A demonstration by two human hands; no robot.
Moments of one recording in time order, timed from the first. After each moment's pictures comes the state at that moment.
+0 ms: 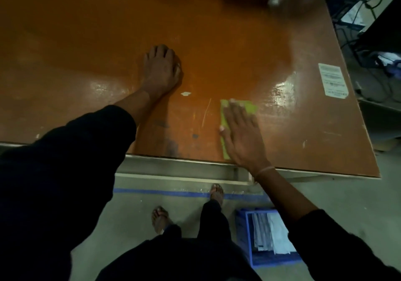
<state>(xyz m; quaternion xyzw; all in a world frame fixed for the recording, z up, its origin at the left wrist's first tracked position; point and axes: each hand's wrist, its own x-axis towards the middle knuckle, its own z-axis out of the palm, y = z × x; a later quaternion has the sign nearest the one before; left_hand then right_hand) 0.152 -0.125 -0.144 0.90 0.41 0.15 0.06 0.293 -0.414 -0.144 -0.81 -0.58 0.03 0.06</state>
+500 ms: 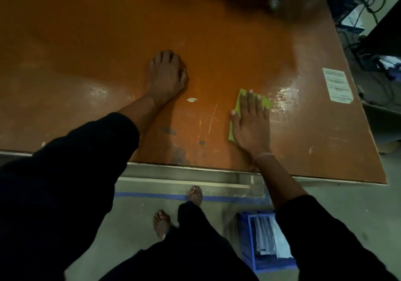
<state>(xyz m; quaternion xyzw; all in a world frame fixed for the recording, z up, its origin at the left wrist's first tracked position) 0.153 -0.117 -0.148 0.90 0.41 0.14 0.06 0.313 -0.366 -0.149 -0.87 -0.49 0.03 0.06</state>
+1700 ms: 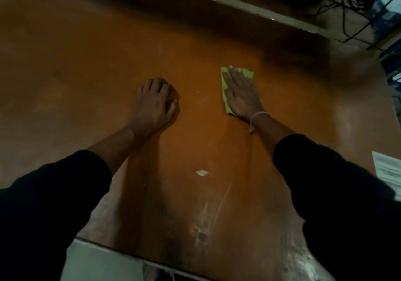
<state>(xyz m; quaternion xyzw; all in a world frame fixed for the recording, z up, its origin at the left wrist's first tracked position) 0.125 -0.005 -0.156 0.88 0.45 0.16 0.03 0.425 -0.051 -0.144 -0.74 -0.67 0.05 0.04</state>
